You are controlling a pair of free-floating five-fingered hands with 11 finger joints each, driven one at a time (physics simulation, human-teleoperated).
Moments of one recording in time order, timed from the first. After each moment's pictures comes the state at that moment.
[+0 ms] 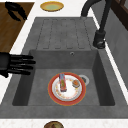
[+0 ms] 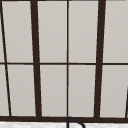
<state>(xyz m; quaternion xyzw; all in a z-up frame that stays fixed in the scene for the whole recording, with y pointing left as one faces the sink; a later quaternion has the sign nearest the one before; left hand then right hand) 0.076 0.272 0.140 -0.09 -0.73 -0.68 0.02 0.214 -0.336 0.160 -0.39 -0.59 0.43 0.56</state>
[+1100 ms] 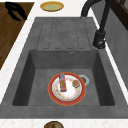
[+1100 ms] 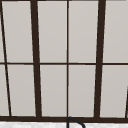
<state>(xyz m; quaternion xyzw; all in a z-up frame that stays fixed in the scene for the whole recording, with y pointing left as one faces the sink) 0.076 0.272 0.140 -0.09 -0.73 -0.68 0.02 0.081 -0.300 0.245 -0.42 -0.58 0.41 0.57</state>
